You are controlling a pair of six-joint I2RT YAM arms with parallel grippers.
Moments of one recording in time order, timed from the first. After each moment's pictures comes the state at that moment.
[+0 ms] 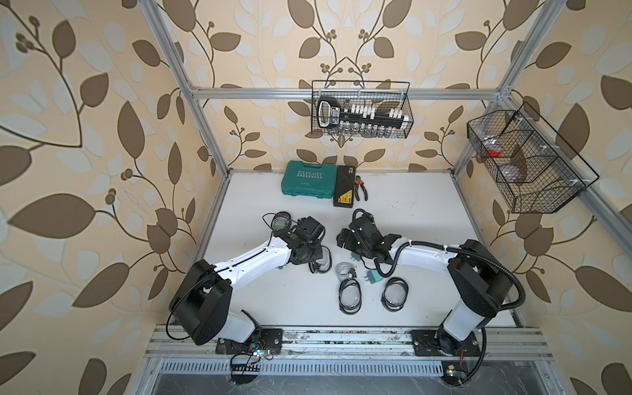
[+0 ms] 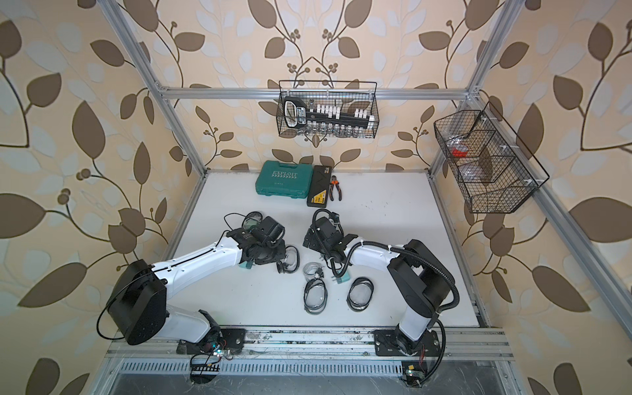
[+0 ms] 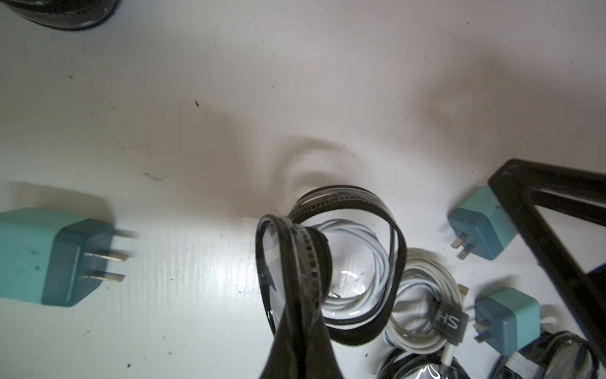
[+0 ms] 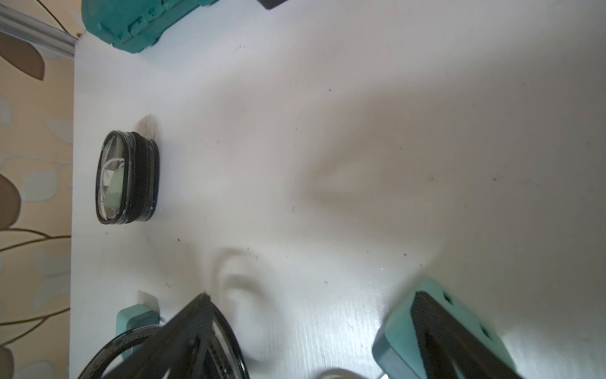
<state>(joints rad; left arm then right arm) -0.64 1.43 0.94 -0.66 -0.08 -0.82 0.74 1.72 0.98 -0.12 0.16 1.00</state>
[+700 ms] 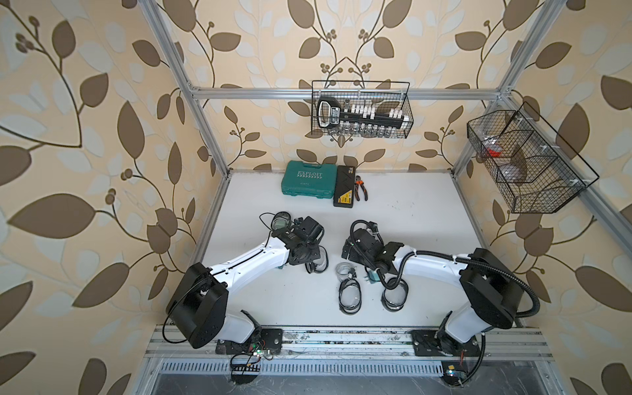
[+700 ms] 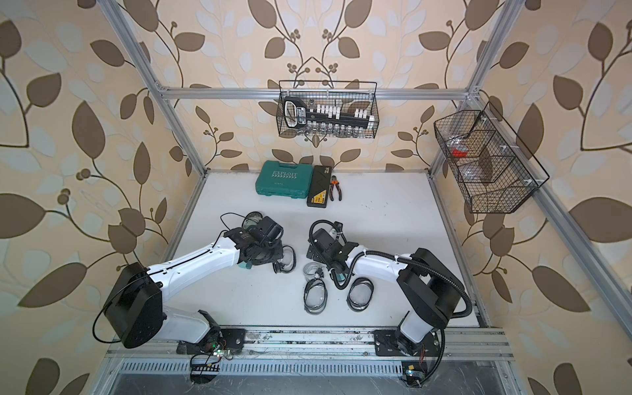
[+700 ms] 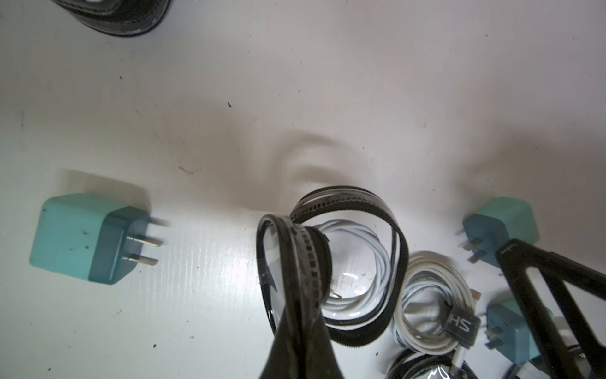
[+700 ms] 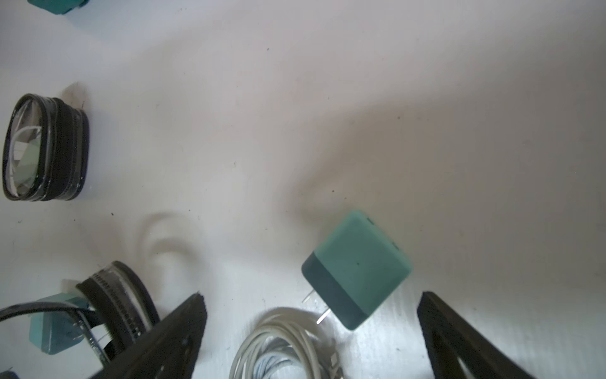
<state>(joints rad) -0.64 1.41 0.94 -0.70 -0.11 -0.84 0.83 1.63 0.89 -0.25 0.30 1.06</state>
